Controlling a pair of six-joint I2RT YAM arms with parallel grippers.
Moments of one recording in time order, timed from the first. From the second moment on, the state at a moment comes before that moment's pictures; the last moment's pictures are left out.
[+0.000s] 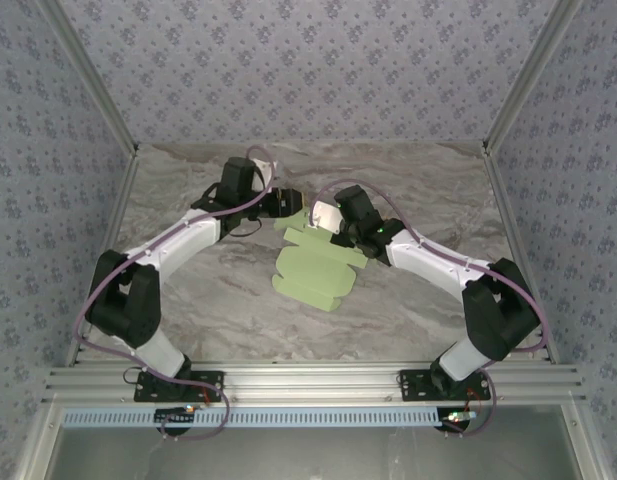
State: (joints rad) left arm -0.47 1.63 1.19 -0.17 0.45 -0.45; right arm 0.65 1.56 1.07 -0.22 0.19 -0.77
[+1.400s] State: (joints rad) left arm -0.48 1.72 1.18 0.02 0.56 -0.74; right arm 0.66 1.56 1.07 -0.18 0.29 -0.70
